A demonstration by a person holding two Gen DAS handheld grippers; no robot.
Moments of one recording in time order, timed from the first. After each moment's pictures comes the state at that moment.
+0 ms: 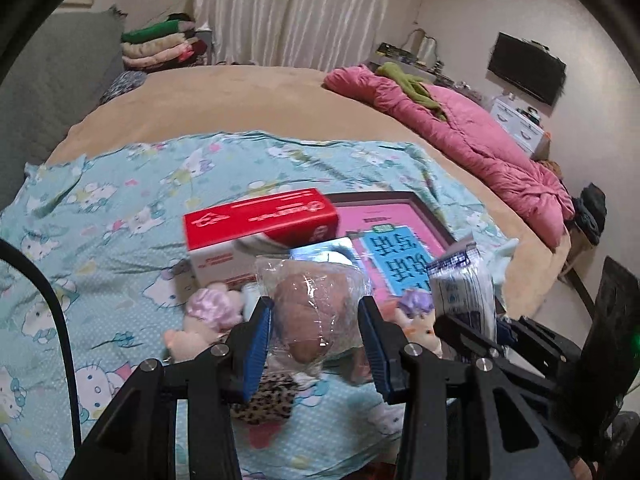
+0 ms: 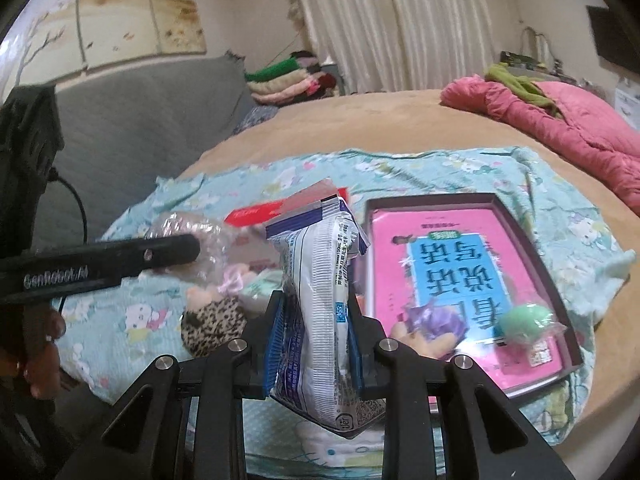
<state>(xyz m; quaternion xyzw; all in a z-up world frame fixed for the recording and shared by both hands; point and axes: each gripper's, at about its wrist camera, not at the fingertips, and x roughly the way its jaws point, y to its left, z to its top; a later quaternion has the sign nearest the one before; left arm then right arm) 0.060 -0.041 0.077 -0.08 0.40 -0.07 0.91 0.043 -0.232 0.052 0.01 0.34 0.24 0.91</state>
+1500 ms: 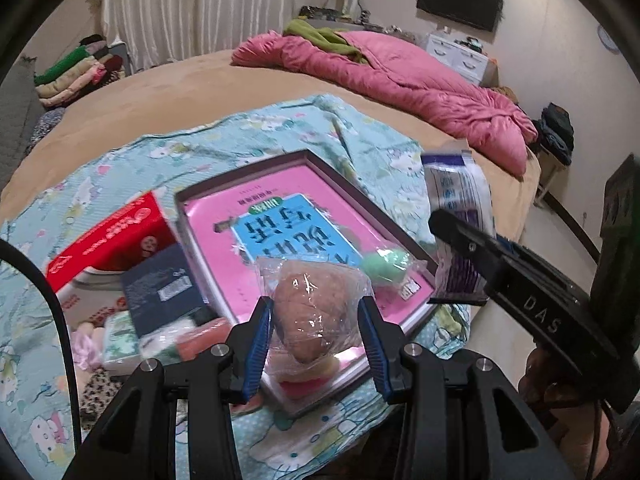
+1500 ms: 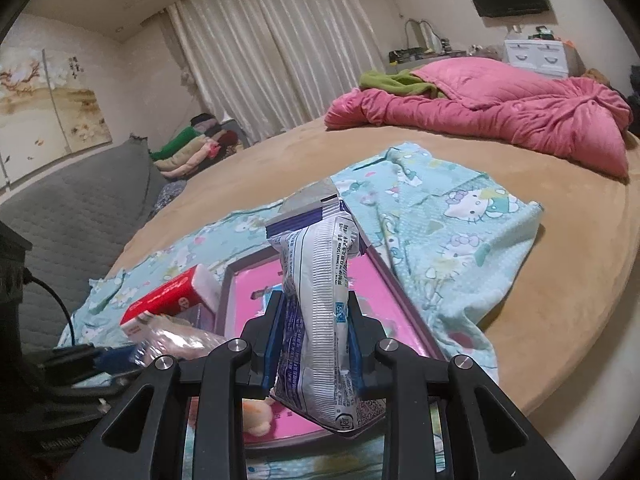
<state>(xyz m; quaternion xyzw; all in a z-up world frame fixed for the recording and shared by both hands) 0.099 -0.197 0.048 0.02 0.44 -0.17 0.88 0.073 -0.376 0.054 0.13 0.30 0.09 0.94</state>
